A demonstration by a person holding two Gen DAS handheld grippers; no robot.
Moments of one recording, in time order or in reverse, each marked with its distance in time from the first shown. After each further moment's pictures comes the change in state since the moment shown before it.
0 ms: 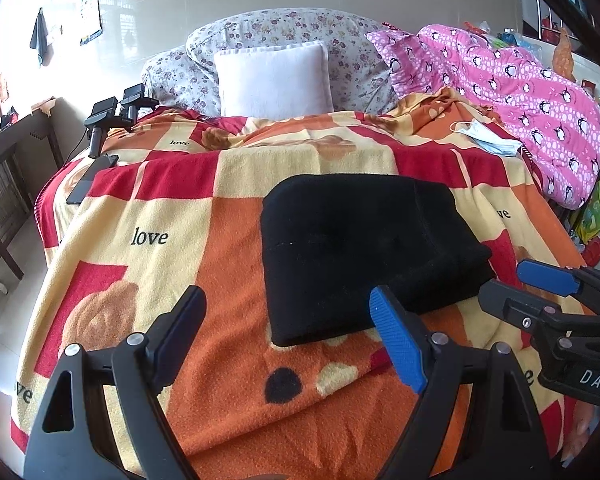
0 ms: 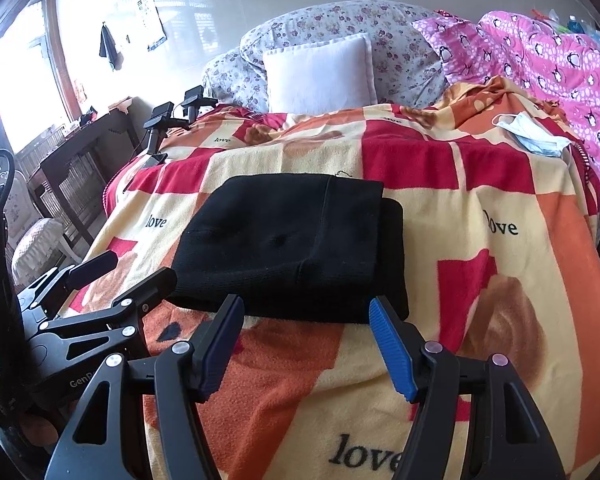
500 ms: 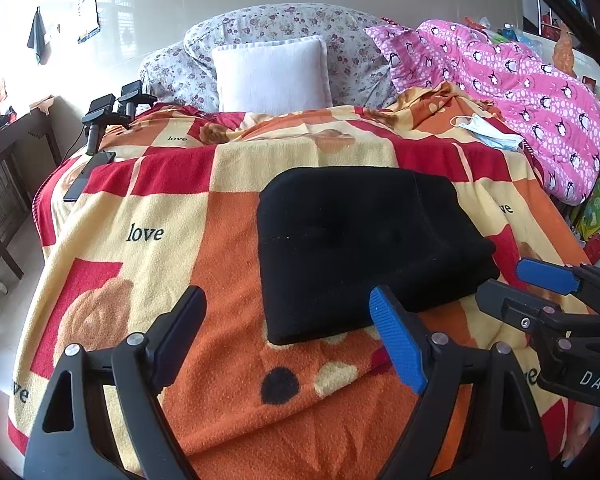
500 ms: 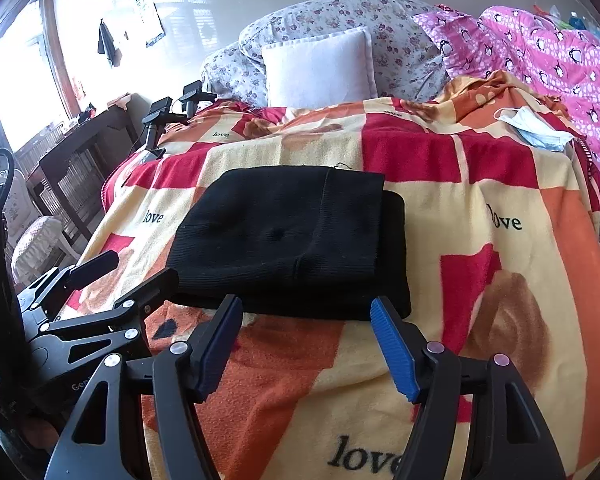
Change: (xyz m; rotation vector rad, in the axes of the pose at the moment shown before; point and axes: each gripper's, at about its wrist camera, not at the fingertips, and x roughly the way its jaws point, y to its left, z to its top) left arm 0.008 -0.002 -0.002 0.005 0.017 -0.001; right arm 0.007 -0.003 -0.001 0.002 0.018 0.002
